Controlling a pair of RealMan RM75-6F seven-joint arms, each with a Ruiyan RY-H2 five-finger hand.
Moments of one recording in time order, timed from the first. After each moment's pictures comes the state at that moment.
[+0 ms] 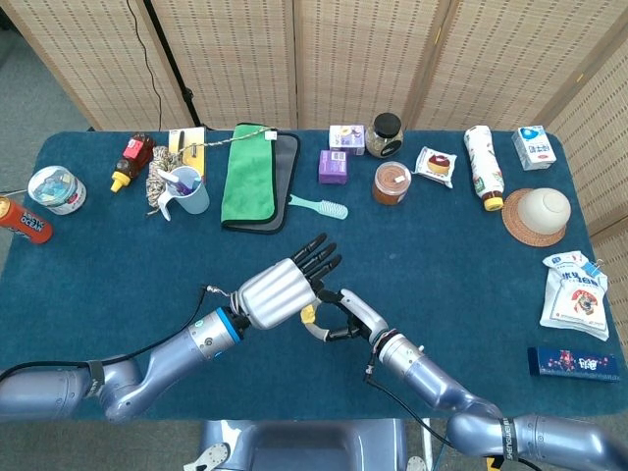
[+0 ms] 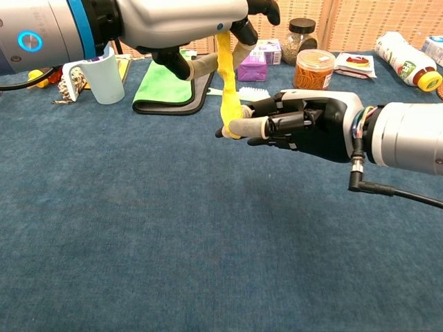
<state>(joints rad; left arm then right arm) -1.01 -1.36 -0.14 -1.80 1.38 0.96 0.85 0.67 -1.48 0.30 -1.77 -1.10 0.64 0.67</state>
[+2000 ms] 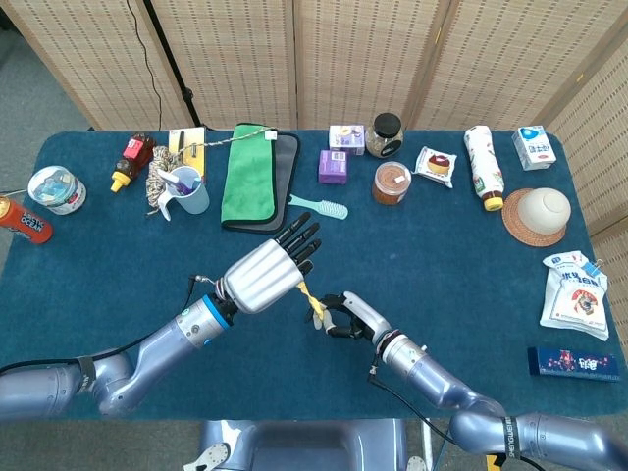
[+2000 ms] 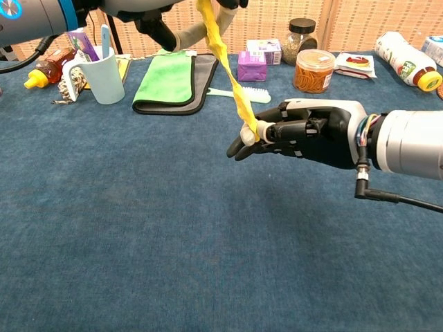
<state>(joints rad) -0.98 -1.33 -0.18 -1.78 1.39 1.01 0.75 0.66 -1.47 0.29 -1.75 -1.13 0.61 0.70</state>
